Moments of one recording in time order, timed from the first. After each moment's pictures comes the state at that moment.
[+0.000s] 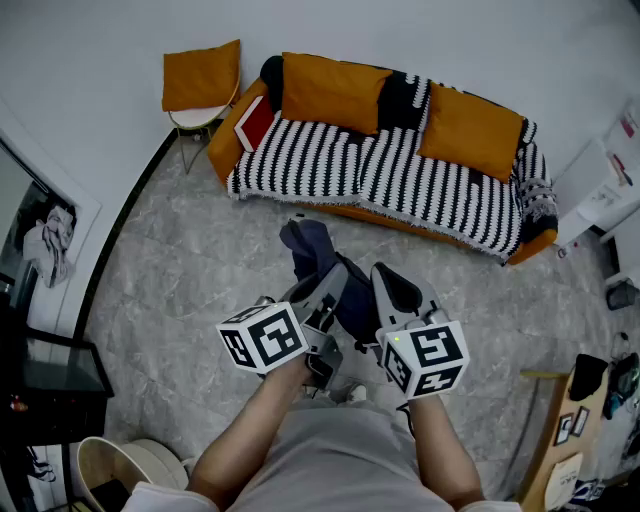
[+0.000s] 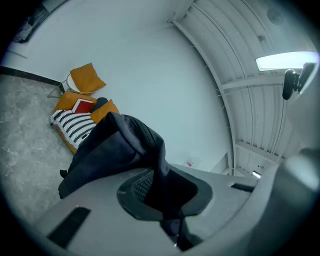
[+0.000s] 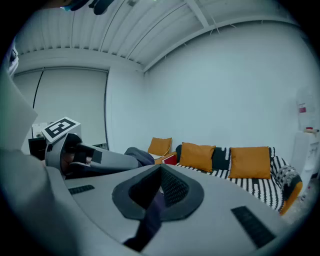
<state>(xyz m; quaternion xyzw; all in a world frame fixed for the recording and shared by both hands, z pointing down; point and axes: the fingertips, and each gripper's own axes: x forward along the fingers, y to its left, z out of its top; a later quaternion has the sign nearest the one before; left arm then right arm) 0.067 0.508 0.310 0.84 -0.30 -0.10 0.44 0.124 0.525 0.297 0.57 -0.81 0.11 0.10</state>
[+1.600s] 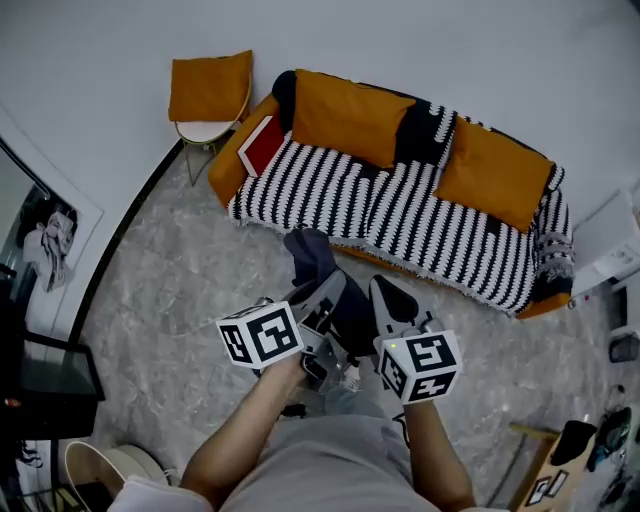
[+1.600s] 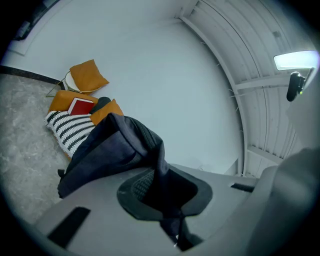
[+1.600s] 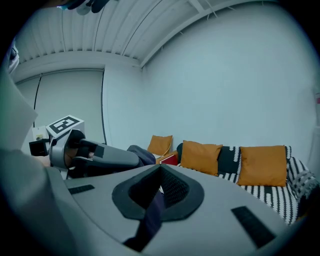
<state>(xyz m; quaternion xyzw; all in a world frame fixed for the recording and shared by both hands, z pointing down) 0.123 0.332 0.334 0.82 -0.34 -0.10 0.46 0.184 0.349 0.326 0.53 -0.83 0.14 0.10</state>
